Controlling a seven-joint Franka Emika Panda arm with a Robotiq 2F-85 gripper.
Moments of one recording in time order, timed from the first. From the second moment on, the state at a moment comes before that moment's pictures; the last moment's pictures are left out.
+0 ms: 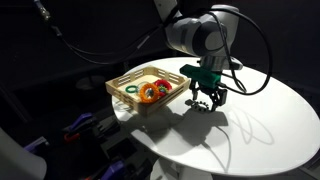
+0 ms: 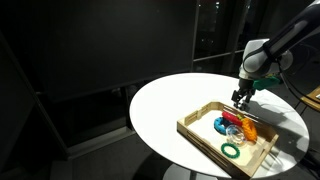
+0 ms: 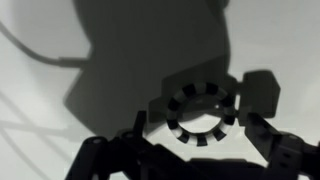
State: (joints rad) arm -0.13 0.60 -0.08 -1.99 0.01 2.54 -0.09
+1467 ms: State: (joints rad) arm -0.12 0.59 -0.08 -1.96 0.01 2.54 -0.06
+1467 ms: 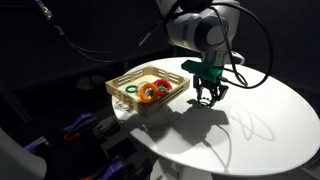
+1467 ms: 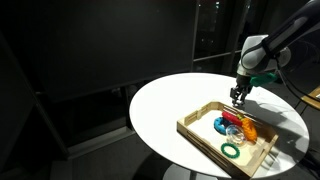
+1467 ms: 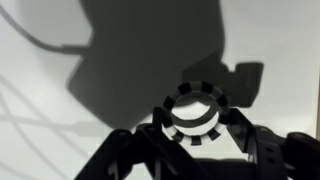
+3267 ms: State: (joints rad) arm 0.02 0.22 0.04 -2.25 0.01 2.38 -0.09
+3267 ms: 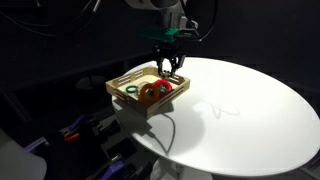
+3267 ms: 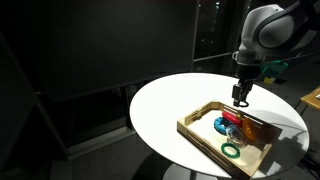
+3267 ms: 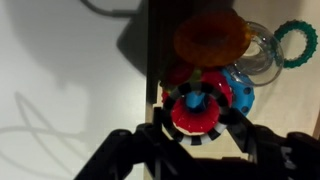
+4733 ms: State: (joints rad) arm 0.04 0.18 0.03 -2.30 -0.02 2.36 -0.07
